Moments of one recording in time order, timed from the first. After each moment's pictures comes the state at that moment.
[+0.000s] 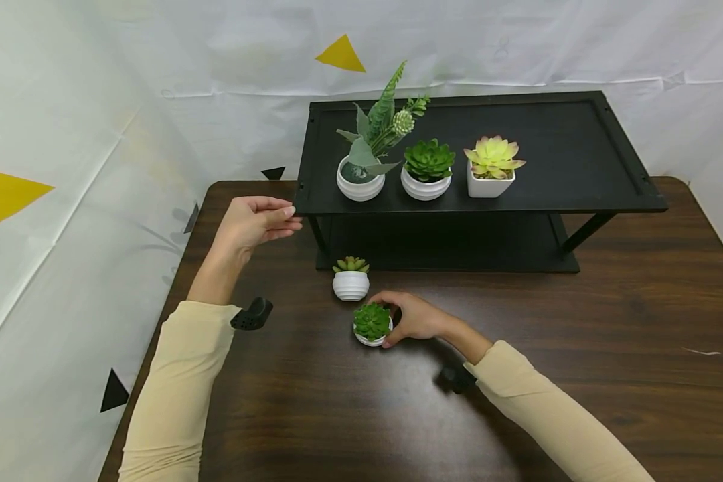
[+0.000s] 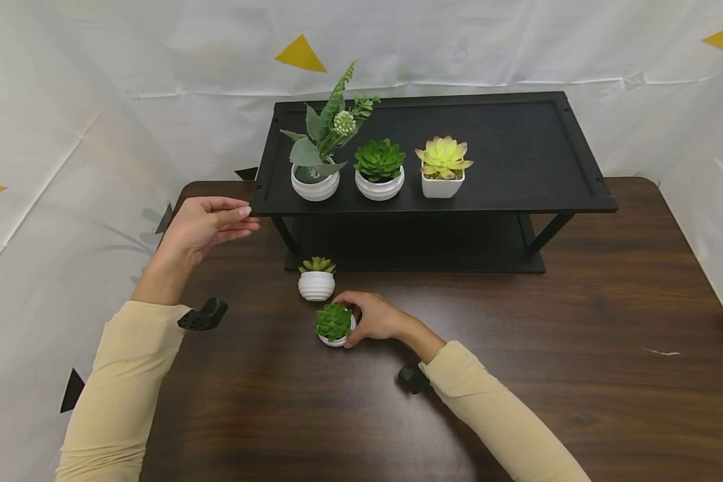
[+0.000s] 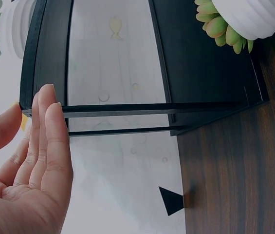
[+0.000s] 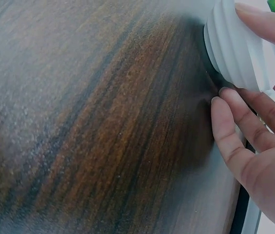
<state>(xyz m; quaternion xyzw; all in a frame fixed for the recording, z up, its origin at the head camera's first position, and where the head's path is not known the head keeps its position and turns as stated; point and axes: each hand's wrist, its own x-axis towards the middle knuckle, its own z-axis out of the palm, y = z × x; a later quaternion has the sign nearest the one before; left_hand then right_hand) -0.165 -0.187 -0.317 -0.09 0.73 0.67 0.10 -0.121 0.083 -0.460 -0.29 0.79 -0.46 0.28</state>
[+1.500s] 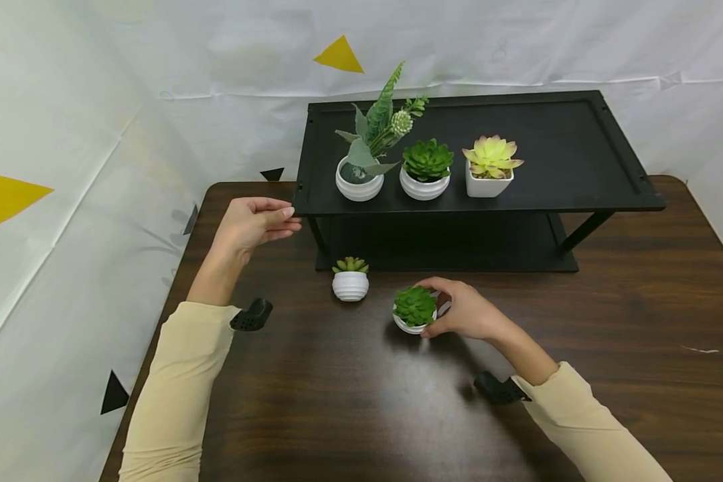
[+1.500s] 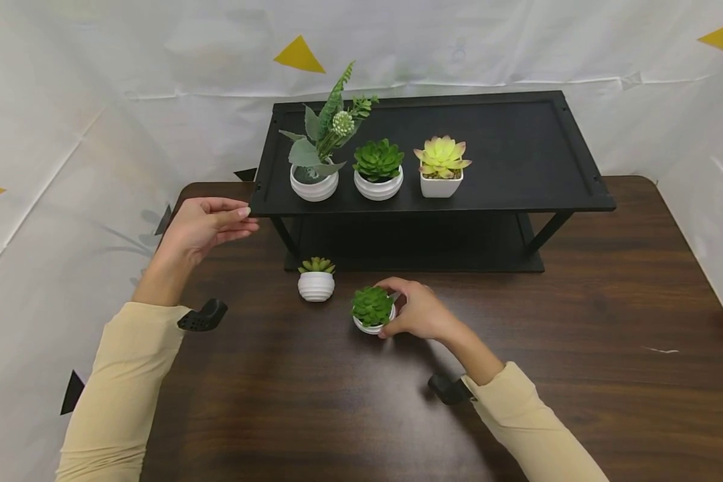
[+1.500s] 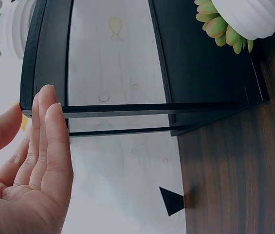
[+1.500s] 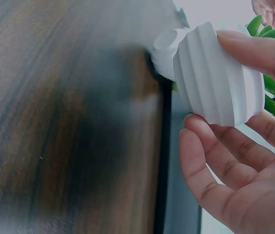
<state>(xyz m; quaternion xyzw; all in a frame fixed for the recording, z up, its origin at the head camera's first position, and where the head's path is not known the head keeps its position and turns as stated) -0.167 -0.187 -0.320 -0.10 0.74 0.66 0.10 -0.101 0.141 -0.408 -0.18 0.82 -0.49 0.24</state>
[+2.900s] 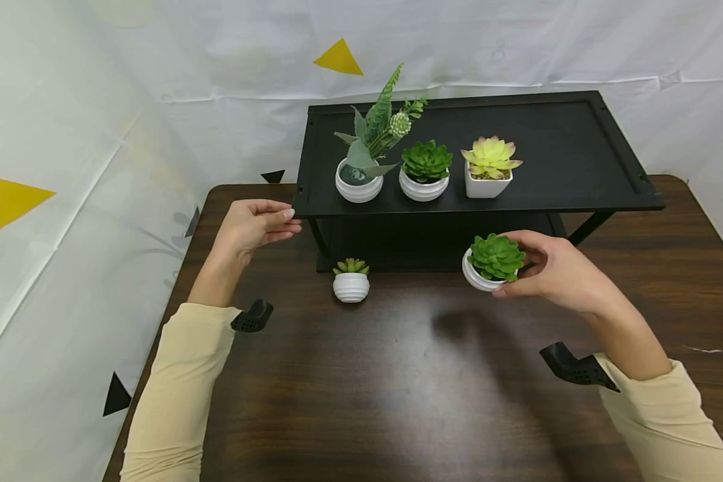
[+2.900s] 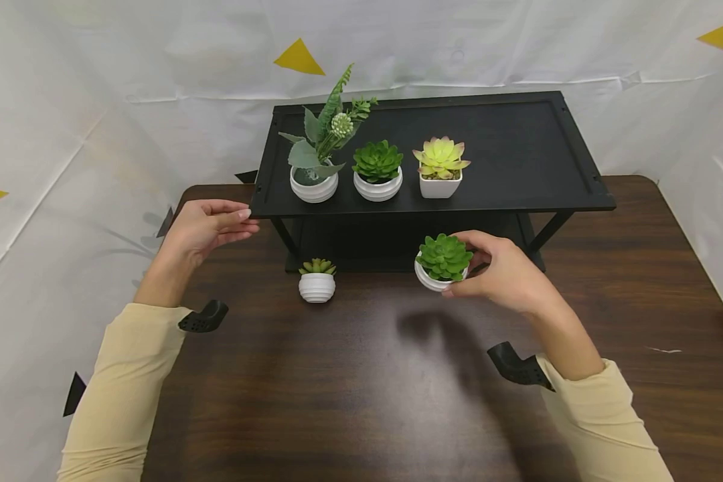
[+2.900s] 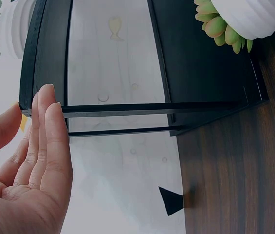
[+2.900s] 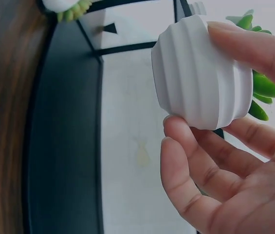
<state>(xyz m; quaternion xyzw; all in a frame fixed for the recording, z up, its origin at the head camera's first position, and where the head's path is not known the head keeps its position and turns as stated) -0.166 -0.187 -0.318 -0.08 0.73 0.67 0.11 -0.102 0.217 -0.324 -0.12 0.86 -0.48 0.16</state>
